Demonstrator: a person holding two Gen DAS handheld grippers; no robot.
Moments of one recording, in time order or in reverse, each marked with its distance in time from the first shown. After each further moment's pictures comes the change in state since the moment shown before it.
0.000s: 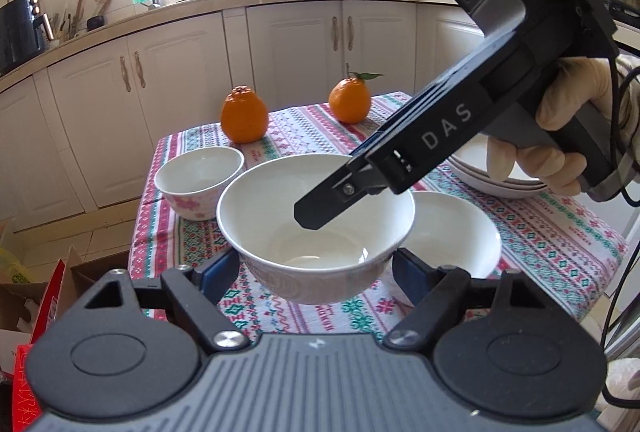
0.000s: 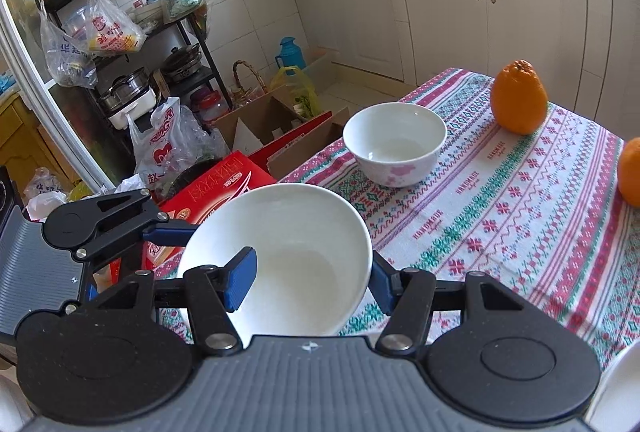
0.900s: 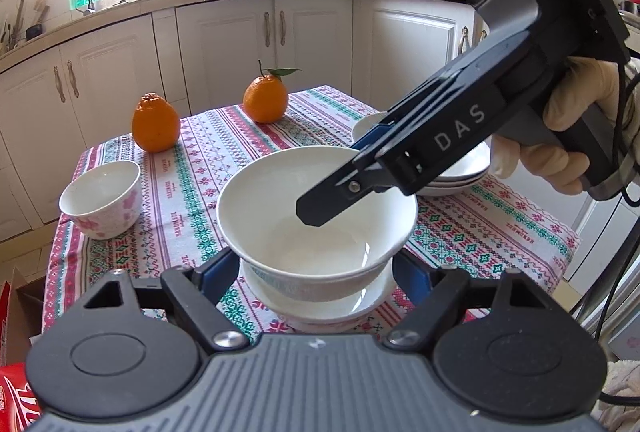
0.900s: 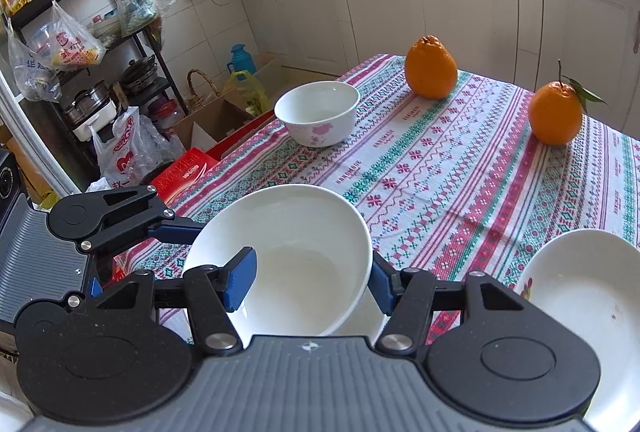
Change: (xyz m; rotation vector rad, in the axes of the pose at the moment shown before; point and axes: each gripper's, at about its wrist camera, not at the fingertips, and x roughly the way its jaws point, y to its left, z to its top) left arm 0.025 -0.056 0.006 0.061 0.017 -0.156; right arm -0.060 -0.025 -0.053 0.078 -0.024 -0.125
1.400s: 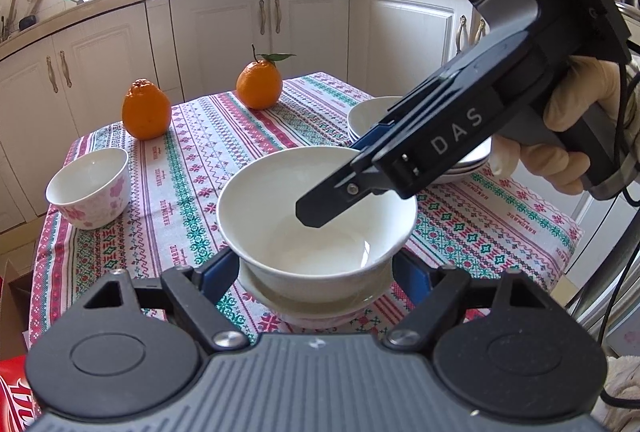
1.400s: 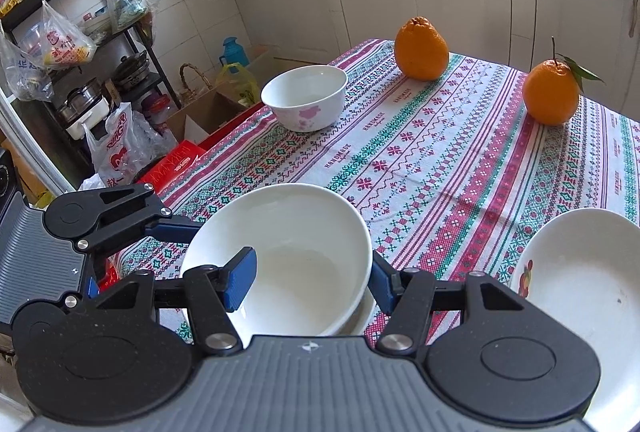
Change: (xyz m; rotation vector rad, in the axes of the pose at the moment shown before) left arm 0.012 0.000 -0.003 -0.003 0.032 -0.015; right arm 0.009 -0.008 -0.008 0.025 0.025 -0.007
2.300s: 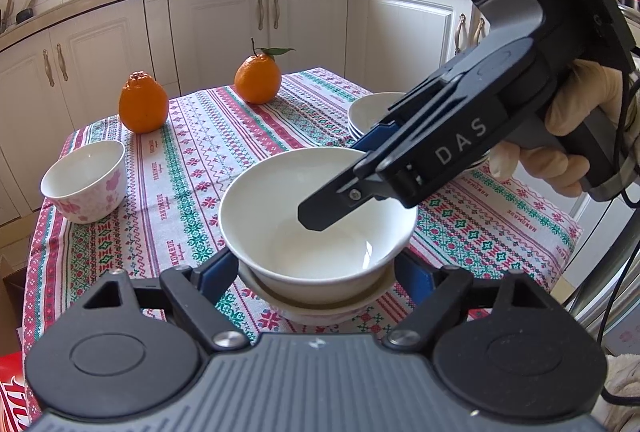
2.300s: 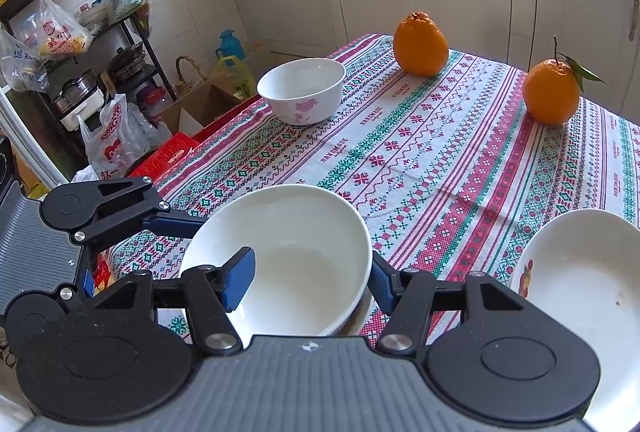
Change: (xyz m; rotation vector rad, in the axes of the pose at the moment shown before) left arm 0.004 0.004 -0.002 -0.010 0.009 -0.014; right arm 0.007 0.002 0.001 -0.020 0.017 -0.019
